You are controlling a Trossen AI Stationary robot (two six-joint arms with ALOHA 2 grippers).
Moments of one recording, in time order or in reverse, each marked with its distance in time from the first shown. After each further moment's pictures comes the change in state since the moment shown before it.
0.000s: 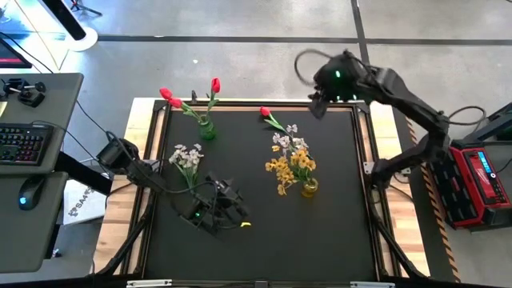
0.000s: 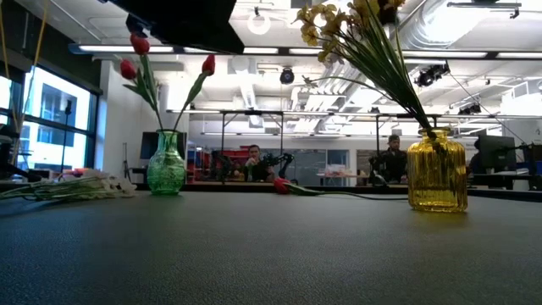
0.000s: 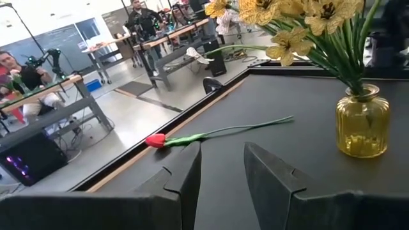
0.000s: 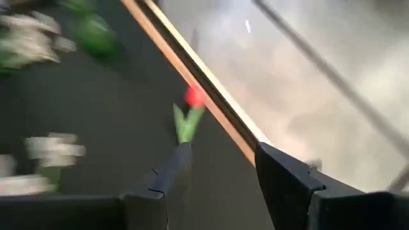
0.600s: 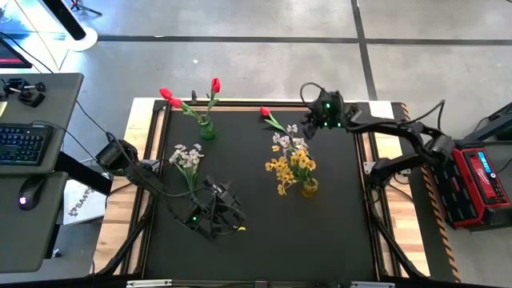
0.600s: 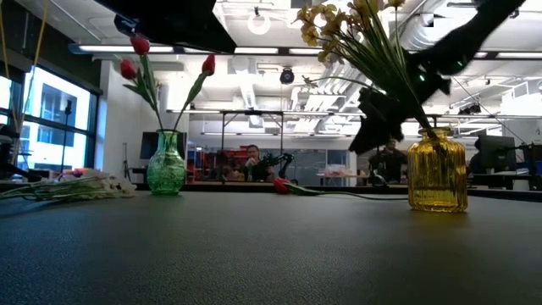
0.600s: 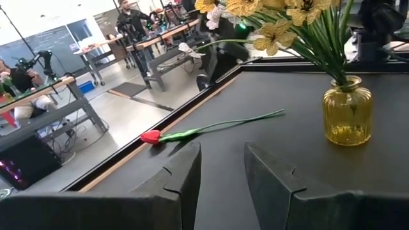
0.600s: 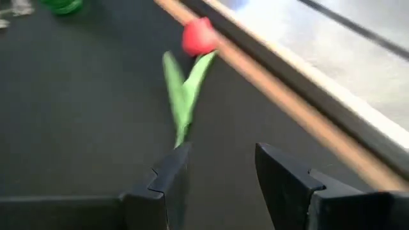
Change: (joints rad) left arm -0.036 0.000 0.000 -0.082 -0.001 -0.076; right arm -0.204 -0.042 -1.055 1.140 -0.304 0.003
